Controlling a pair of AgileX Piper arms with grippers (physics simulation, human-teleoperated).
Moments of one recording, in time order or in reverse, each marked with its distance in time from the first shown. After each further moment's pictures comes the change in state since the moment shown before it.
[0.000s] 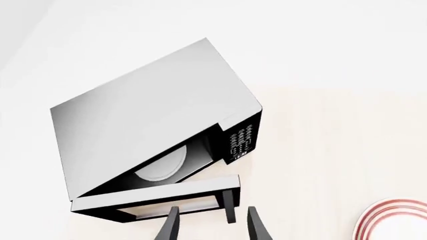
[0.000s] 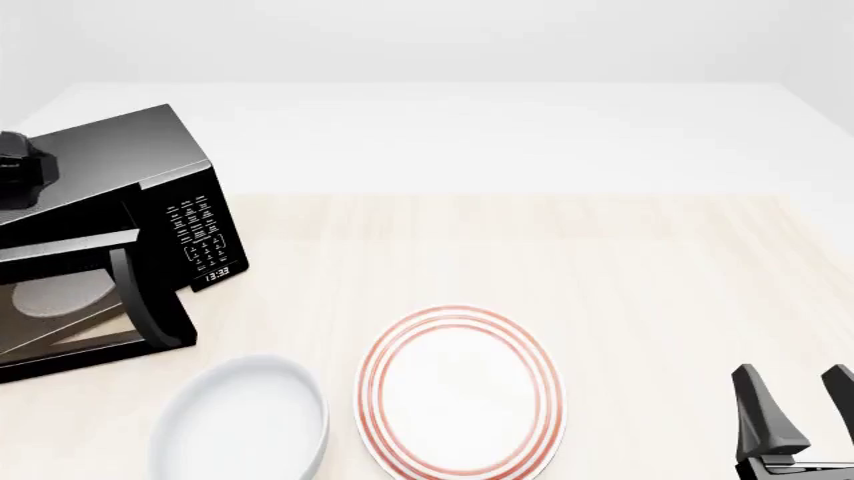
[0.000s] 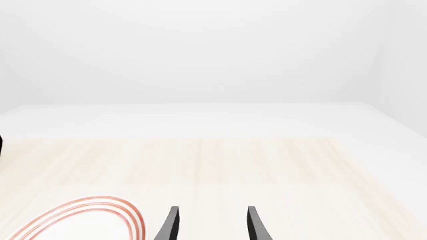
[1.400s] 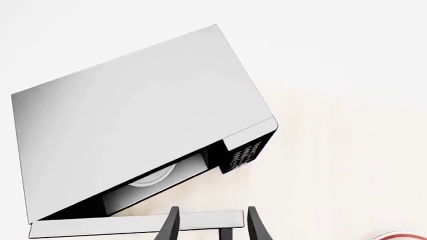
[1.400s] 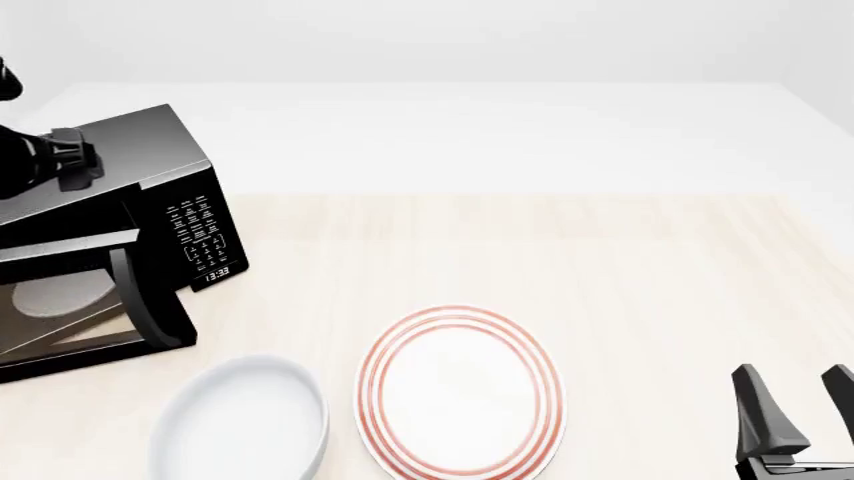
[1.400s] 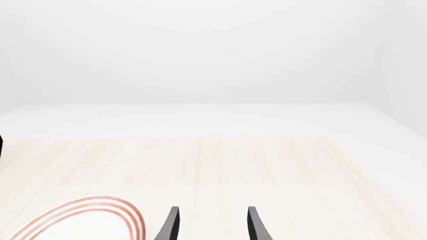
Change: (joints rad) left arm 0.018 0.266 -0.062 -0.096 -0.108; right arm 0.000 0.000 0.000 0.000 0.000
